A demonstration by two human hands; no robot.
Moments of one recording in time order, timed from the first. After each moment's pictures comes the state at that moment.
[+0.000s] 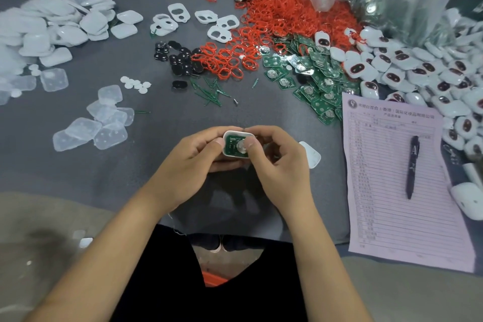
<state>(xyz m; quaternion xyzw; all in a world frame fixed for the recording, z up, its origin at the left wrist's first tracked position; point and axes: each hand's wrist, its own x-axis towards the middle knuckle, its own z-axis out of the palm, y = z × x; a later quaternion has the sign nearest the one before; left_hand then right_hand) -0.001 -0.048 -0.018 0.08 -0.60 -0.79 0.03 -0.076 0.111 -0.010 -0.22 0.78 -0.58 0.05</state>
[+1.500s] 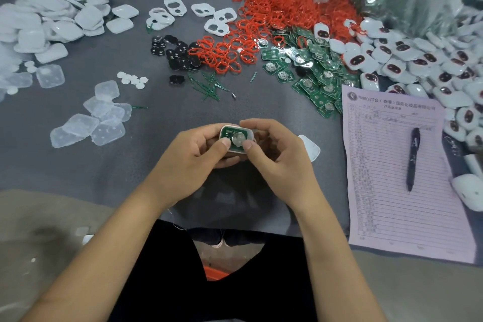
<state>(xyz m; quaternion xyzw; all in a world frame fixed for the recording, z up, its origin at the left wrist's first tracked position) 0.004 -0.047 -0.011 0.08 -0.68 -0.73 0.03 -0.082 0.121 -0.008 -0.27 0.75 -0.59 0.14</state>
